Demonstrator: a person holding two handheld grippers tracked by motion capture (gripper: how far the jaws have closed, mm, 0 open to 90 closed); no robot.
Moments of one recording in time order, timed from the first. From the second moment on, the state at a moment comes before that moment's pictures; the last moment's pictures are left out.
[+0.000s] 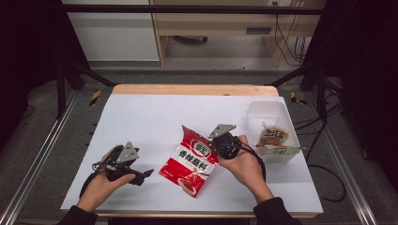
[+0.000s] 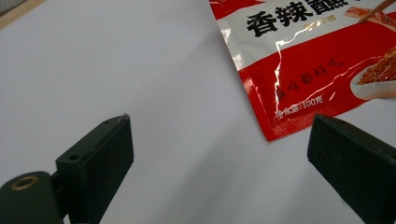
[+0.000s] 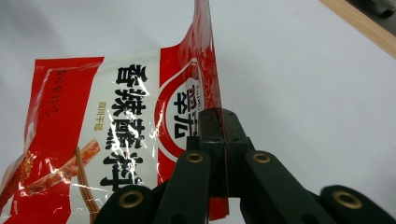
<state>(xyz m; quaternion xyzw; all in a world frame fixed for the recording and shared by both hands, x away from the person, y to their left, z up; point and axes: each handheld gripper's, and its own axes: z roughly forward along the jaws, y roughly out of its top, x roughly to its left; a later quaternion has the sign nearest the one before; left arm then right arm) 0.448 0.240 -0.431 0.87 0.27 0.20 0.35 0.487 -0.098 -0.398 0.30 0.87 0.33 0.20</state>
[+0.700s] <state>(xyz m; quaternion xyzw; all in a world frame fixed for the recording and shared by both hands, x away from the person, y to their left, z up) 0.472 0.223 -0.378 0.88 0.24 0.23 0.34 0.487 -0.072 -0.367 0.22 0.88 0.34 0.23</state>
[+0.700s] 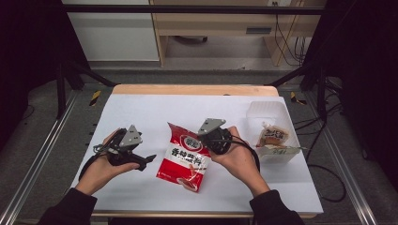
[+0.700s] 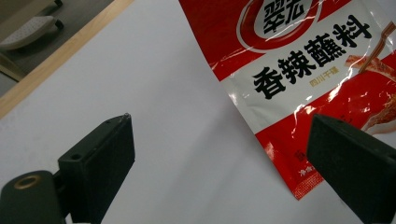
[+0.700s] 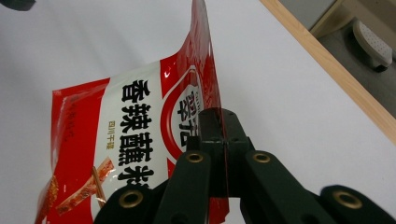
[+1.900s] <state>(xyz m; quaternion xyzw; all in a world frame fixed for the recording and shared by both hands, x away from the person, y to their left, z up) 0.483 0.221 -0.329 0.88 0.21 0.24 0.37 0.473 -0.051 -0.337 0.13 0.89 0.37 0.24</state>
